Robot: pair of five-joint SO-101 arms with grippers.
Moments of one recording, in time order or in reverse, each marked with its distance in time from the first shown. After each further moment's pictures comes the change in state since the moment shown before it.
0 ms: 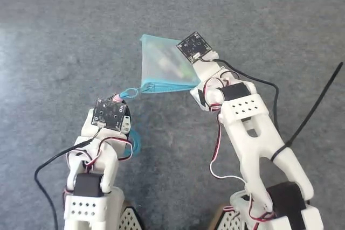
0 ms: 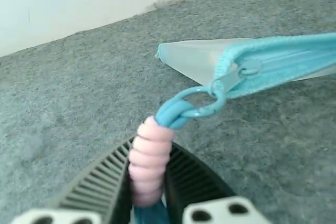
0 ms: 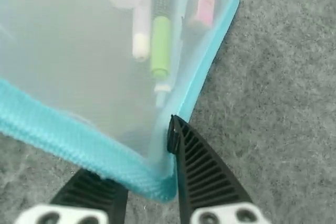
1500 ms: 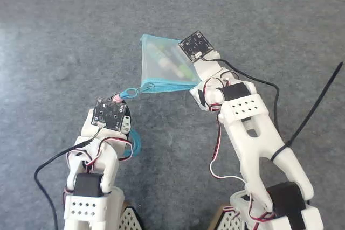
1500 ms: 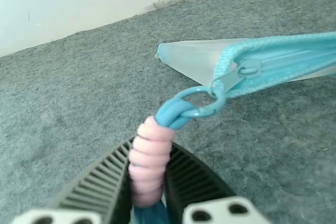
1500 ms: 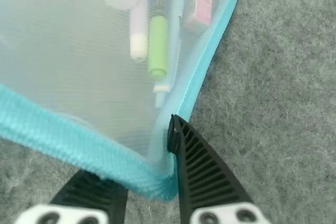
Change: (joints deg) left arm 0.0 0.0 0.0 0.0 0.0; right arm 0.0 0.0 0.0 0.0 -2.3
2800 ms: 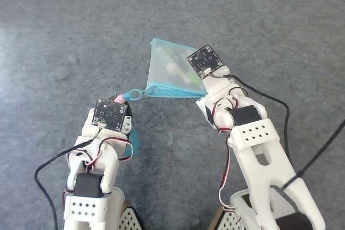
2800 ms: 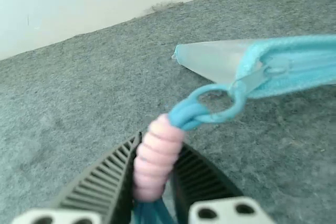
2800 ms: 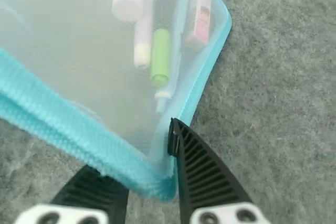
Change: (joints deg) left arm 1.8 -0.1 0.2 0.0 0.0; right arm 0.3 -17.1 14.9 -3.6 -0.4
